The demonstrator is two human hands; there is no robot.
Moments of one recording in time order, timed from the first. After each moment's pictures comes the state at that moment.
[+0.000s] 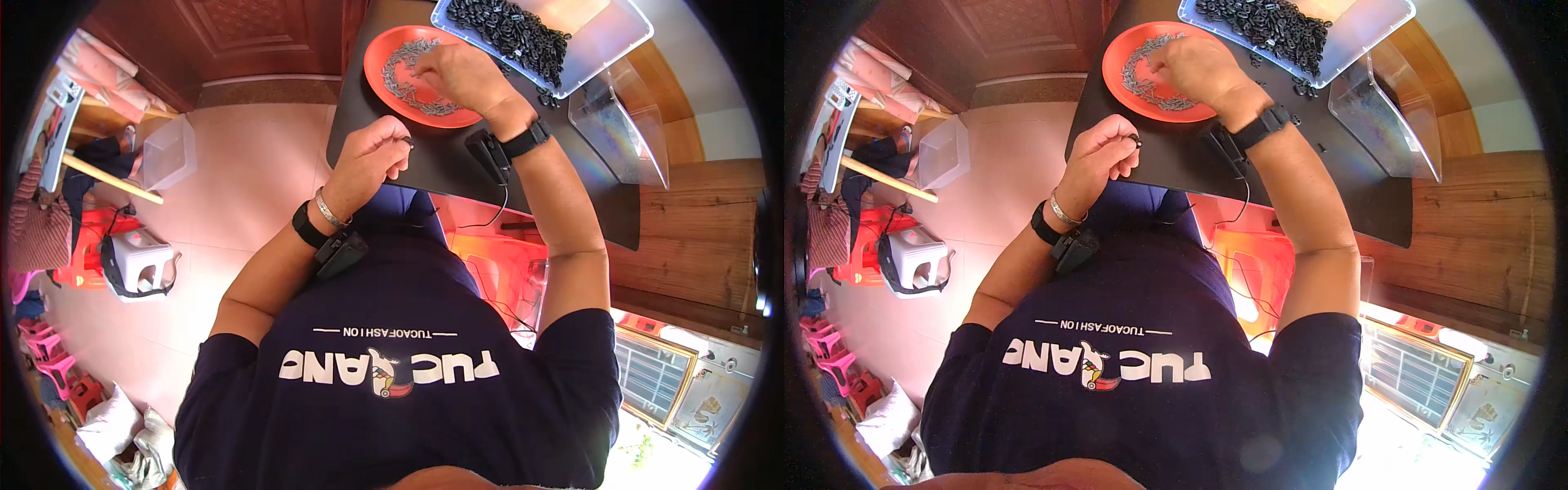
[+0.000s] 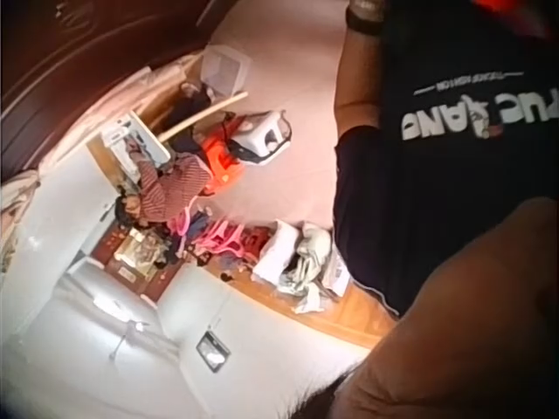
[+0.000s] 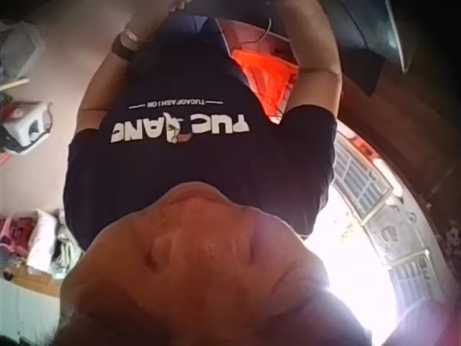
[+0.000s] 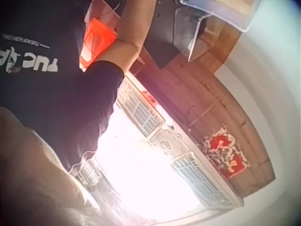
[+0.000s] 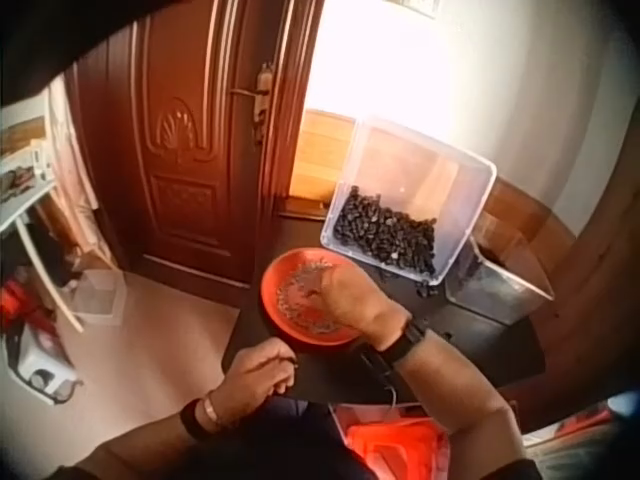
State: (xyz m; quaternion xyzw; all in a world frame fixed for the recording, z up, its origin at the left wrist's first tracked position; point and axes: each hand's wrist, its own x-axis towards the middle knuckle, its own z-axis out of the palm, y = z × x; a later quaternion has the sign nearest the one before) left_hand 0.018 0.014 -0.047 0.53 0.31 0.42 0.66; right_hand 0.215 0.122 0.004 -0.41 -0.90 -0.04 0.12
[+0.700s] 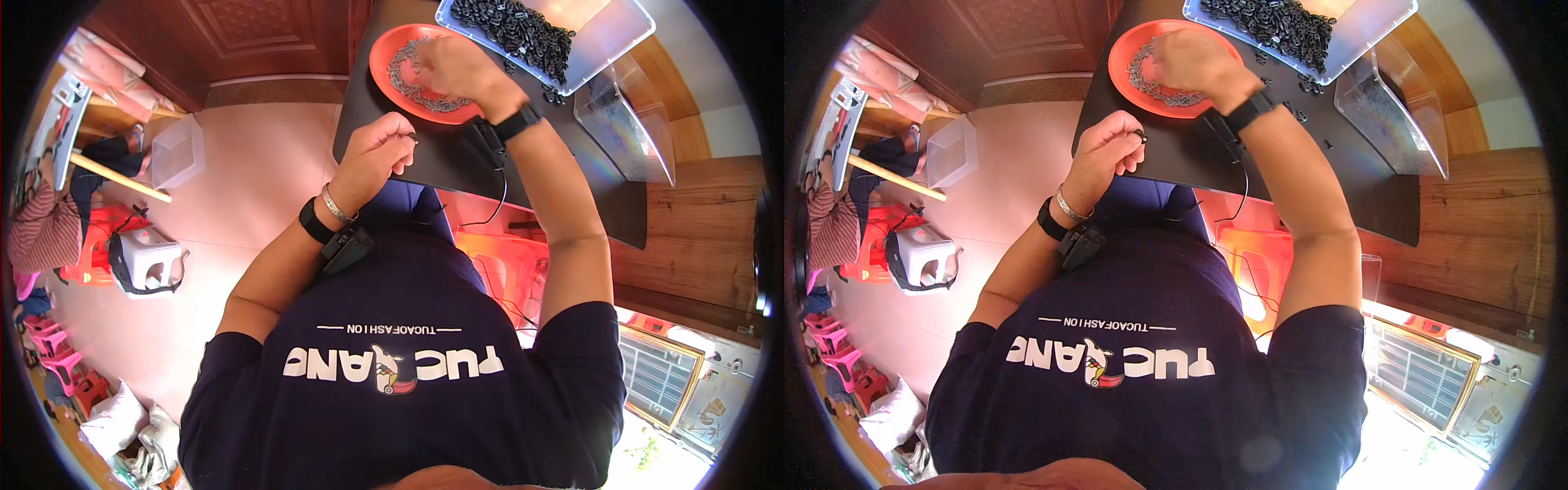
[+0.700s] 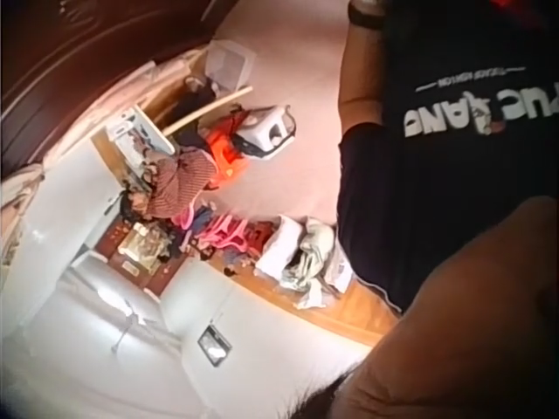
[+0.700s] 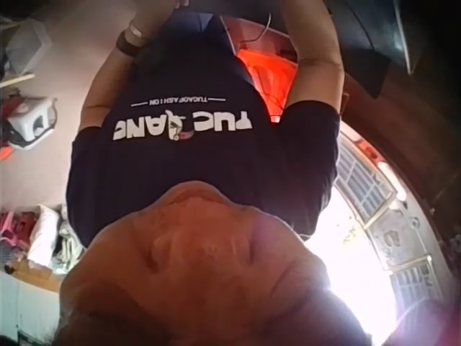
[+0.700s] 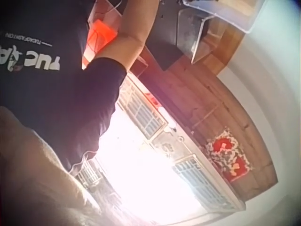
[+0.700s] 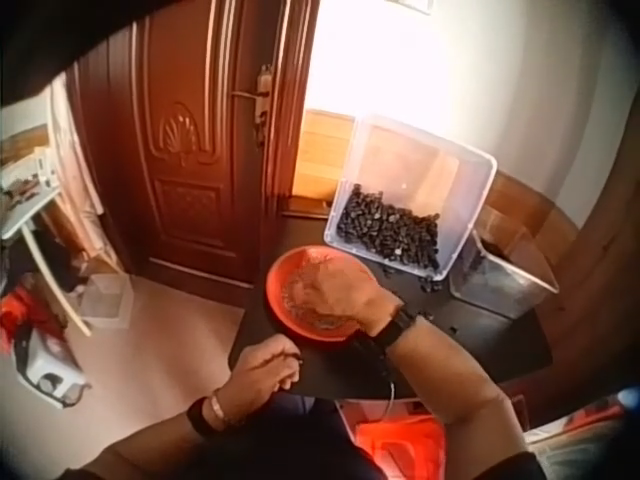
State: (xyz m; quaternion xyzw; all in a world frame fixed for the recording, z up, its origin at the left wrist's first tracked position) left_hand 0.018 0.014 -0.049 0.54 0.32 0.43 0.65; right_hand 0.189 0.121 0.022 -0.50 -0.86 0.03 0.00
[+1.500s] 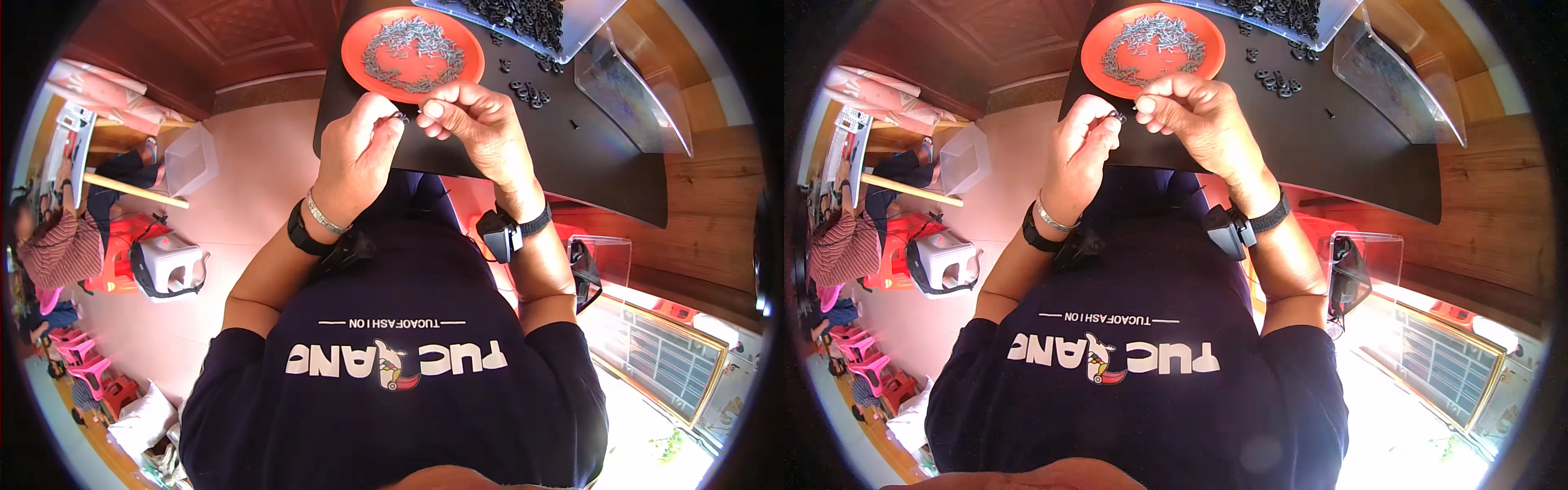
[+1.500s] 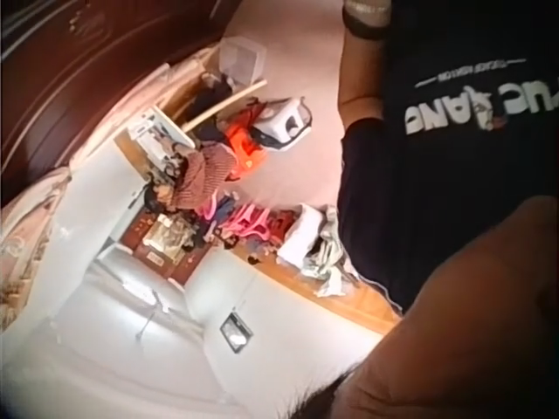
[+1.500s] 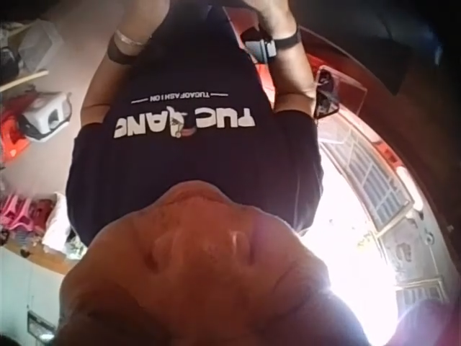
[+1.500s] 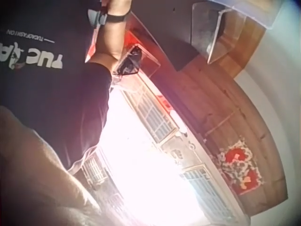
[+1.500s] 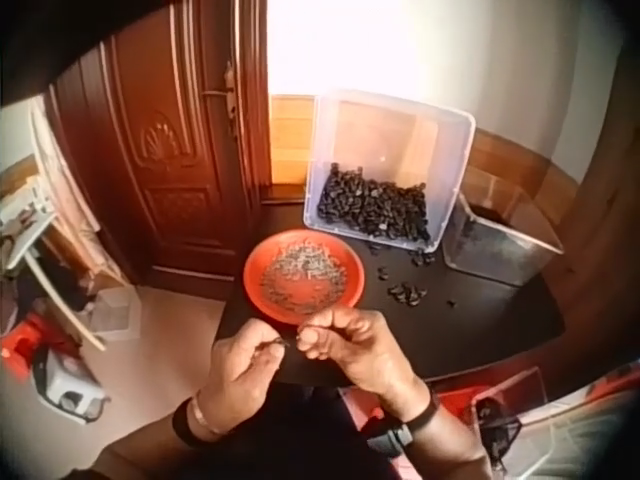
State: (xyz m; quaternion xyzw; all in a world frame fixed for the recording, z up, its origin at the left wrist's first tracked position) left_hand 0.031 -0.005 -0.013 0.69 0.39 0.47 0.40; right_hand 0.214 -0.005 0.007 -0.41 -0.57 0.52 0.48
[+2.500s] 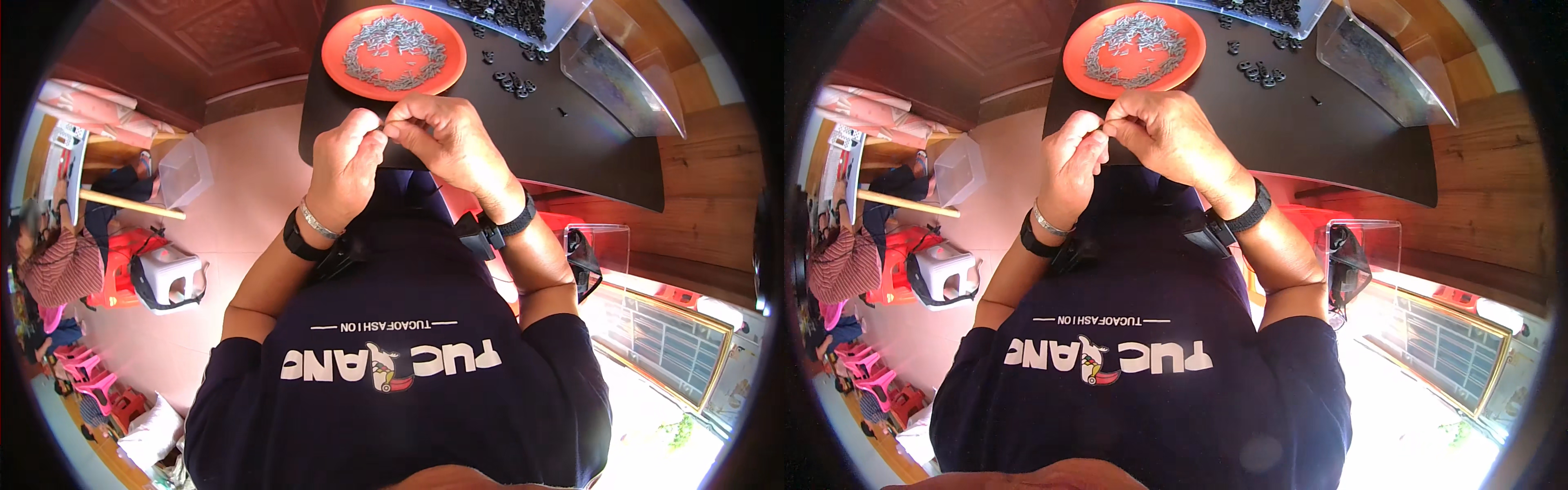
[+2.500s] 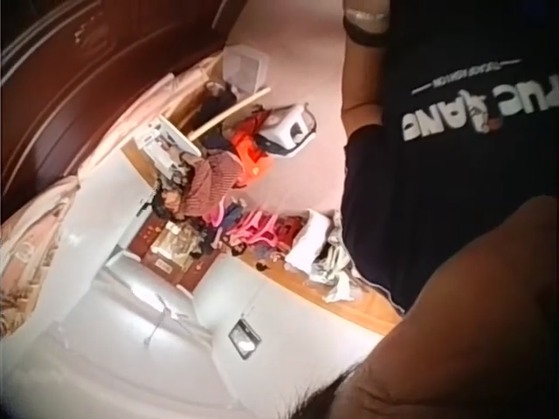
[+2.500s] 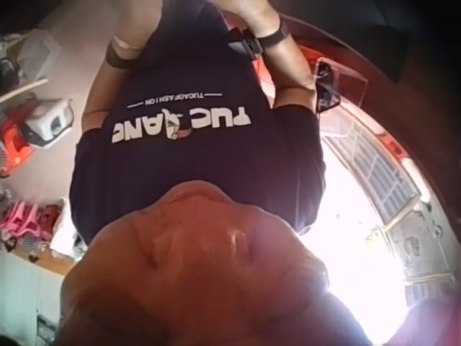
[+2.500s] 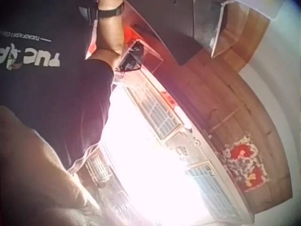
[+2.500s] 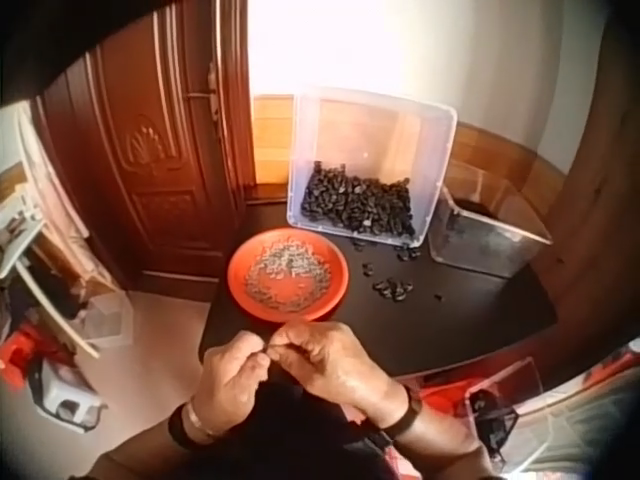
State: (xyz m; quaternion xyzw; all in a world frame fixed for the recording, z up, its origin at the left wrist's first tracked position) left_hand 0.032 -0.011 -0.016 0.71 0.37 0.46 0.40; right_hand 0.201 -0.013 0.009 -0.45 -0.74 0.30 0.40
